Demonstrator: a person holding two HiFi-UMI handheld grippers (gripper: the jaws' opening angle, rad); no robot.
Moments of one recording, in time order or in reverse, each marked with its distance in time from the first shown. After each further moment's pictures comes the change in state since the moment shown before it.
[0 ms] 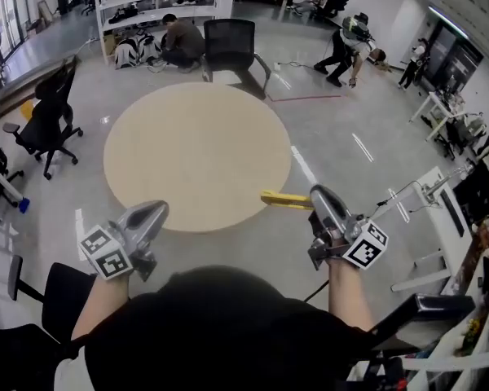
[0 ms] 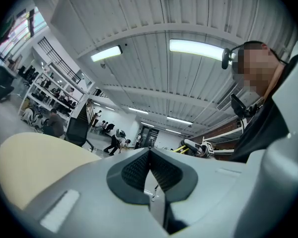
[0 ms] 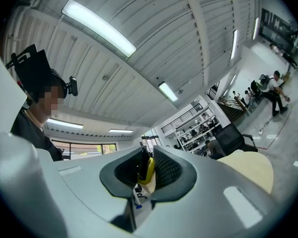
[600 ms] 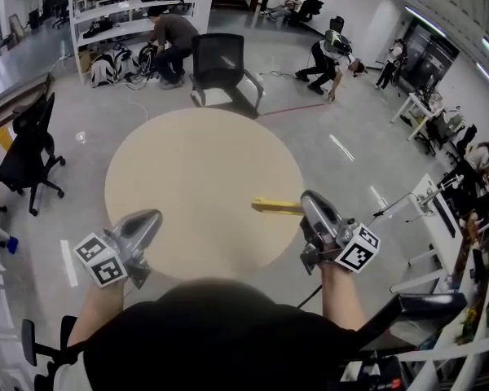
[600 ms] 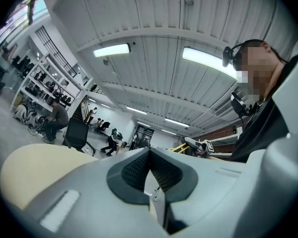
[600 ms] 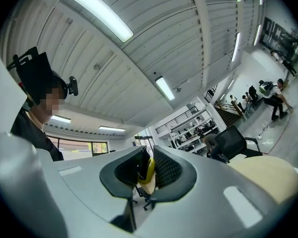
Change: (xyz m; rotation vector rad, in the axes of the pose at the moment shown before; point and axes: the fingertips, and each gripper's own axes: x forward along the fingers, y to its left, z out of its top) left arm 0.003 0.205 0.085 -0.030 0.024 -0.098; right arm 0.203 -0.028 -0.029 -0.047 -0.010 -0.080
